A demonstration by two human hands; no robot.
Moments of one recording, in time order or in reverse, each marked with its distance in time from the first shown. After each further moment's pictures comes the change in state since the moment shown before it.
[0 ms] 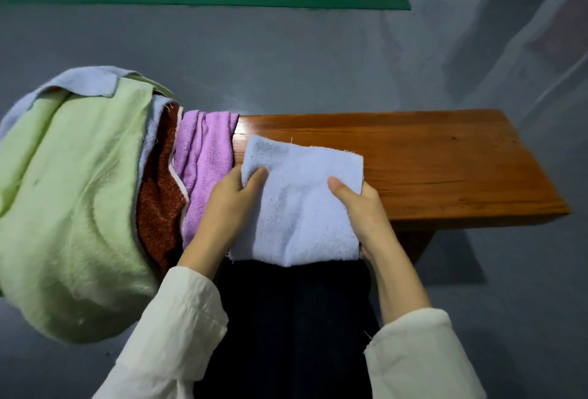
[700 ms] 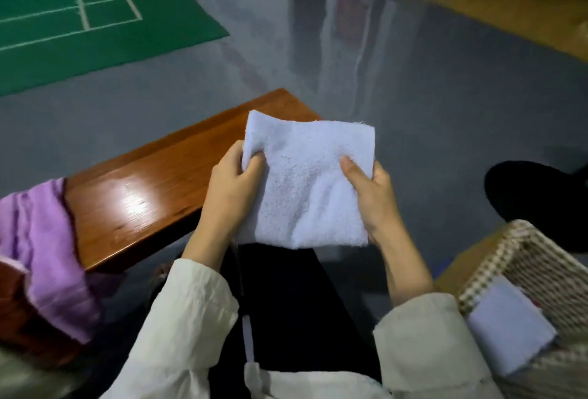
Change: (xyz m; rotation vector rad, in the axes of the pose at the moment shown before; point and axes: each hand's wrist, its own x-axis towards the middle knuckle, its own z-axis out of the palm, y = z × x) left_hand -0.155 0.147 0.120 -0.132 -0.419 0.570; right_hand -0.176 -0.012 -0.203 0.202 0.523 -0.403
